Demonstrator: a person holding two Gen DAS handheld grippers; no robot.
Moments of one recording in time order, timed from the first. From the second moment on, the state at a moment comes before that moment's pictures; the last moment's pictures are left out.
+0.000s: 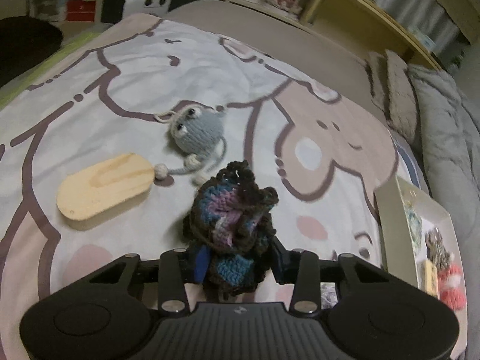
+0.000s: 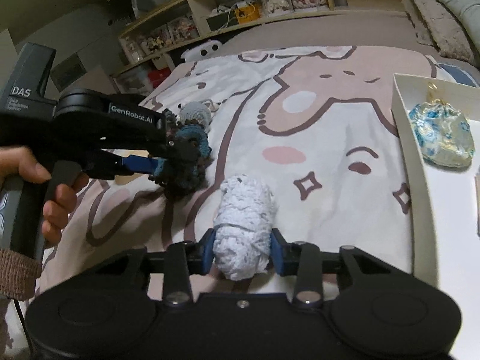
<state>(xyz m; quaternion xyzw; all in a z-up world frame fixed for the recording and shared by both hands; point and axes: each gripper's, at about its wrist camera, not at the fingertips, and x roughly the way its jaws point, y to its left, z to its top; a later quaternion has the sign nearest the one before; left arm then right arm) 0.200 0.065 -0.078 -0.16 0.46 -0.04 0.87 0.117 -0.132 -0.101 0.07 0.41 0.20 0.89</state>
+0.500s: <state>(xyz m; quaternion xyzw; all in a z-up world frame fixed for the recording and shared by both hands) 0.169 0.040 -0.078 -0.13 0.49 -0.08 0.86 0.095 -0.138 -0.103 0.08 0.47 0.20 0.86</state>
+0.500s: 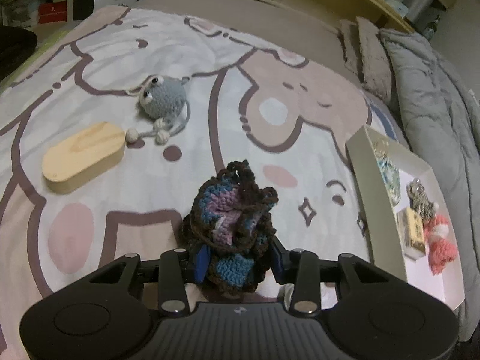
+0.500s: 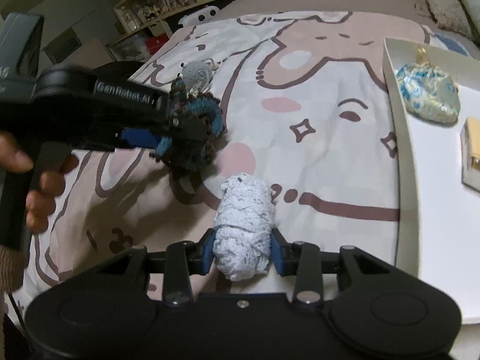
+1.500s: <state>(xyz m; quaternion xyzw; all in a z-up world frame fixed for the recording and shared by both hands) 0.148 0.021 0.000 -0.16 0.37 -0.15 0.90 0.095 -0.236 0.001 0.11 0.31 0.13 0.93</state>
